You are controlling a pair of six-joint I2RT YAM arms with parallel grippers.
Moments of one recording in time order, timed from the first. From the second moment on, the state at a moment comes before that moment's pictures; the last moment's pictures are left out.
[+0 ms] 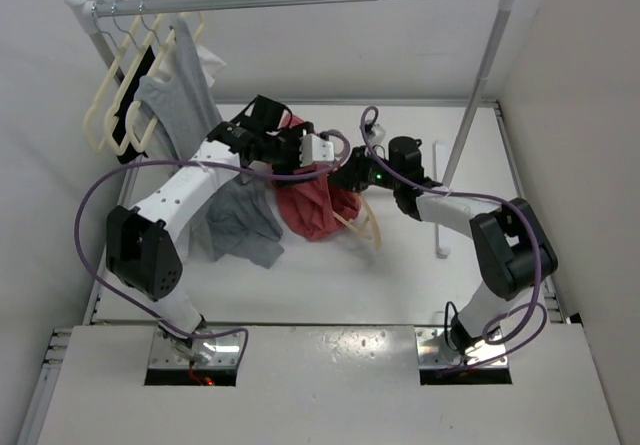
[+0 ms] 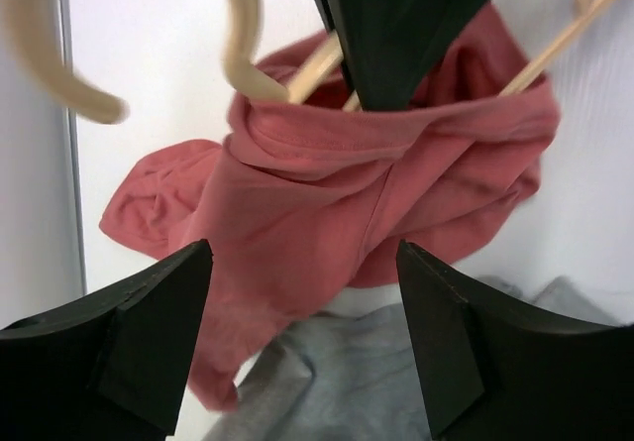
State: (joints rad) left arm -0.46 1.66 1.57 -0.72 0.45 0.98; right arm 0.41 1.70 0.88 0.52 -0.60 0.49
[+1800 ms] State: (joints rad) left arm -0.44 1.89 1.73 -1.11 0.69 1.40; right arm 0.41 1.43 0.85 0.11 -0.77 0.06
